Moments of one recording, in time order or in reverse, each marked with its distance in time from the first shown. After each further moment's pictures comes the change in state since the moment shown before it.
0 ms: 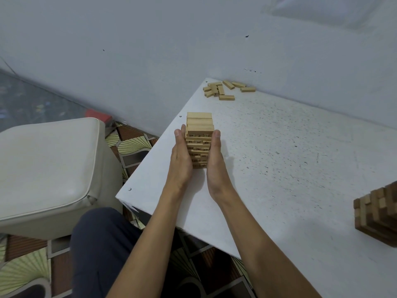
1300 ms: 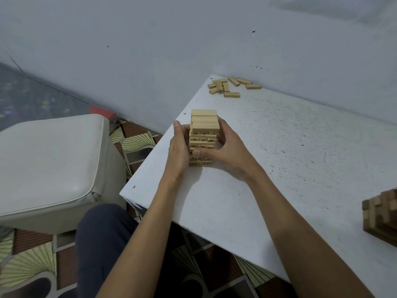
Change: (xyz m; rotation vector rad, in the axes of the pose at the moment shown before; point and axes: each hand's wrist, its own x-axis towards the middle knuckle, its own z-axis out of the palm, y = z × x) left_hand 0.012 0.008 -0.010 -0.096 0.012 -0.017; right_hand 0.041 -0.008 -0.047 -0.412 -0.205 -0.070
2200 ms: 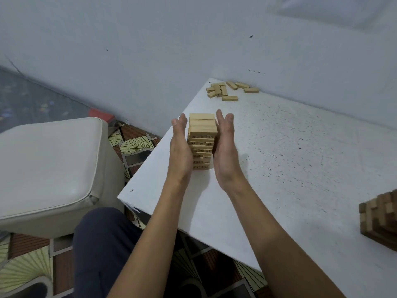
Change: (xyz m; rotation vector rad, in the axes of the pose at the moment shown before) left_hand -0.003 0.011 0.012 -0.085 0.046 0.030; right_hand -0.020 -0.037 0.031 0.447 0.211 0.025
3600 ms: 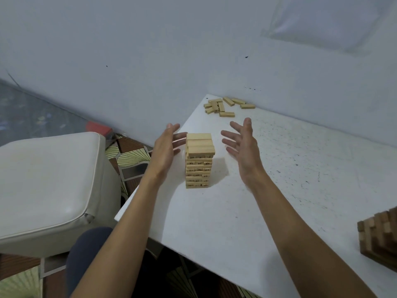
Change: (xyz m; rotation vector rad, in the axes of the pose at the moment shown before) left_hand 0.058 0.006 -0.036 0.191 -0.143 -0.041; right_hand 0.047 -0.018 -0.052 -0.153 0.177 0.075
